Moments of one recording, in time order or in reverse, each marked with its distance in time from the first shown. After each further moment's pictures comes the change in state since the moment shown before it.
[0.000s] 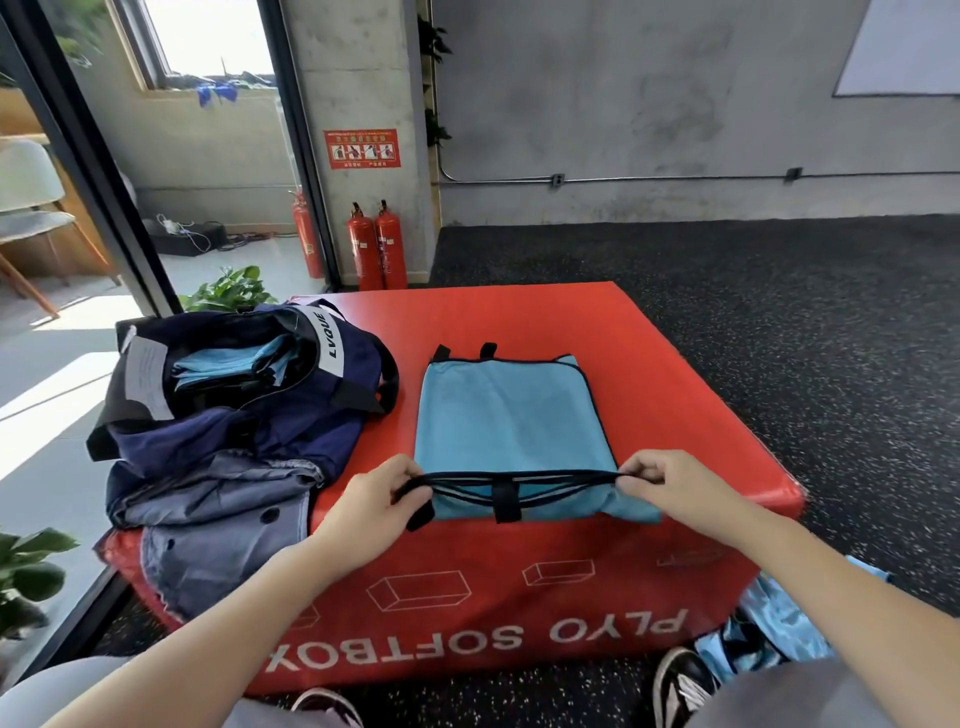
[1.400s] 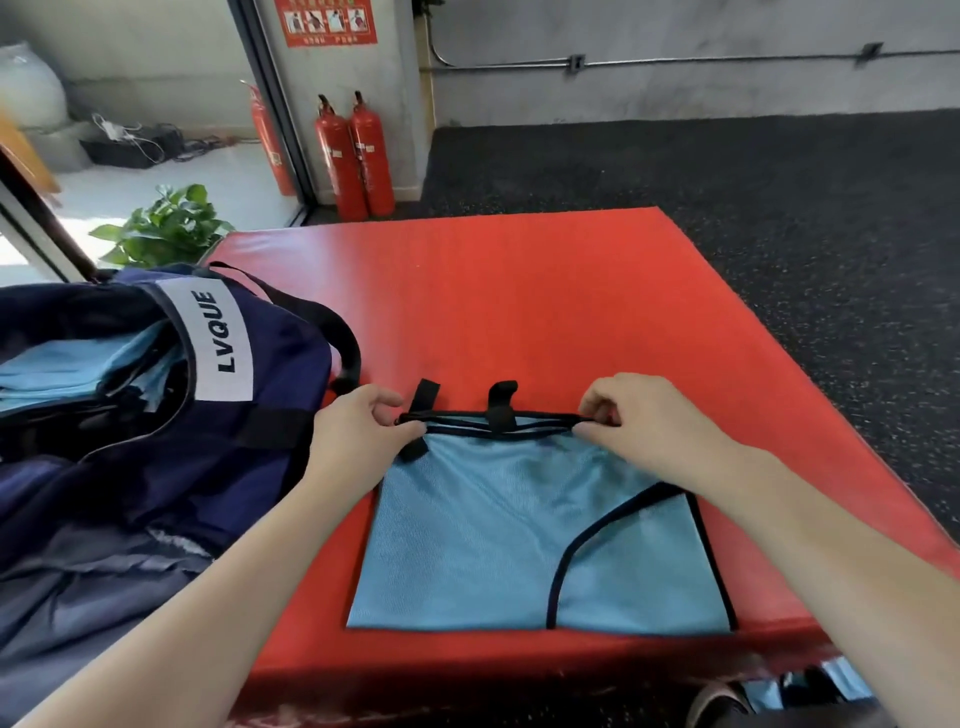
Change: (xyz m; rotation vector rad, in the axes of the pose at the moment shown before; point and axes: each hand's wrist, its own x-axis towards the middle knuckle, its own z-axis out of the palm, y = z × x) left_hand 0.189 -0.042 0.030 0.066 0.177 -0.374; right_hand 0.188 -0.015 0.015 -0.413 -0.039 0.001
